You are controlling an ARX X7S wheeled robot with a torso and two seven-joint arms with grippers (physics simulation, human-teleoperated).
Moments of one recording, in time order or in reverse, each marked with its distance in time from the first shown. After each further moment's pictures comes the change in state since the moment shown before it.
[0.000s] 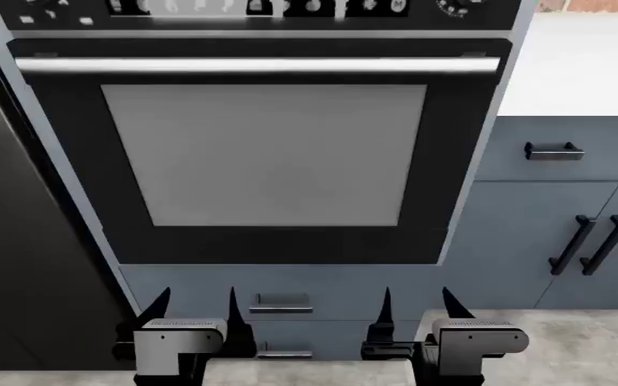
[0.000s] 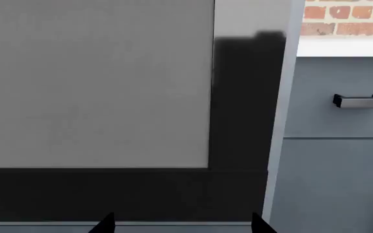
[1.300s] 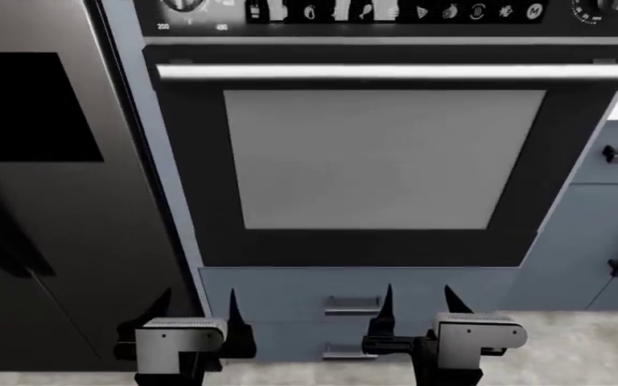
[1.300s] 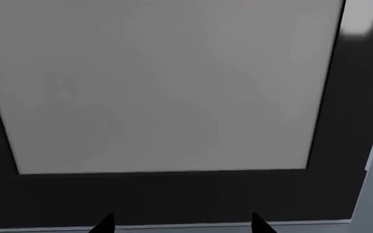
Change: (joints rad) left arm -0.012 -0.102 0.116 -0.011 -0.103 -0.008 -0.113; right arm 0.029 0.093 -0.117 0.012 0.100 0.019 0.146
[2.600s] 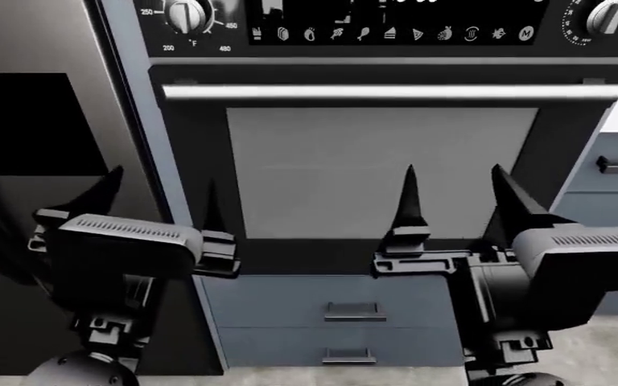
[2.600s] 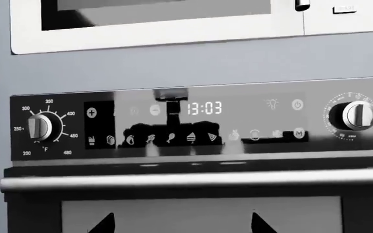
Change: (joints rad) left arm -0.260 -0.185 0.037 0.840 -0.091 -0.777 -0.110; right arm 0.196 0.116 -0.012 -0.901 0.221 0.660 0.174
